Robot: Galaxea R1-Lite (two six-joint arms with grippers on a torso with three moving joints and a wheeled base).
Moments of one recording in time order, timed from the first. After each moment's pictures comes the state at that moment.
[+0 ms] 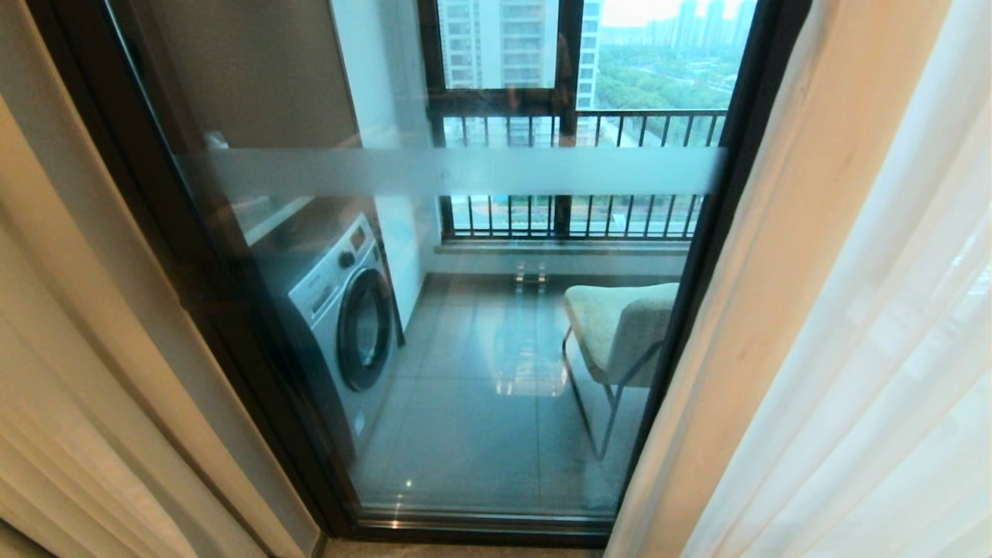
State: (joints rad) left arm 0.00 0.00 0.00 0.00 0.01 -0.02; right arm 0.00 0.00 0.00 0.01 0.07 -0.12
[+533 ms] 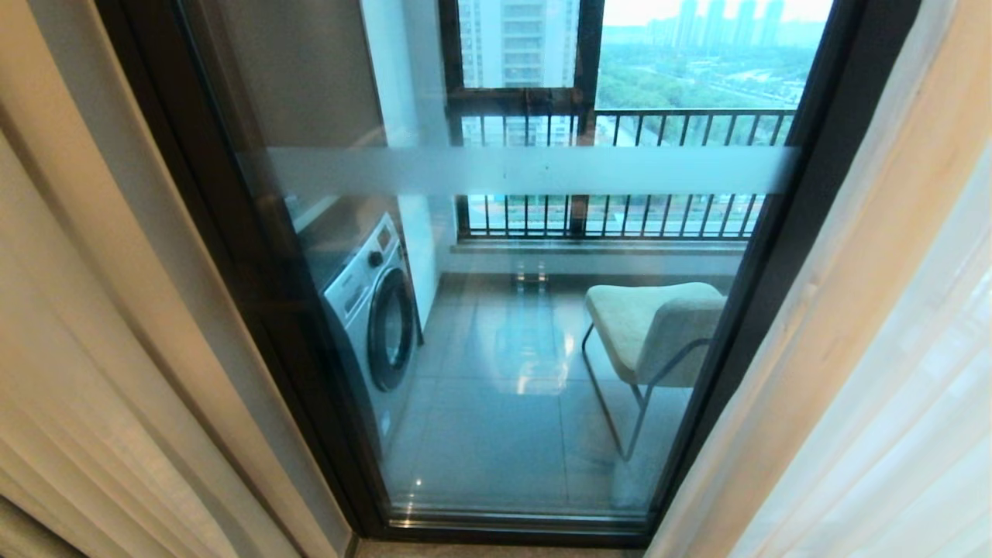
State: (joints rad) left arm 0.00 0.00 0.00 0.00 0.01 -0.02; right arm 0.00 0.00 0.00 0.01 0.07 -0.12
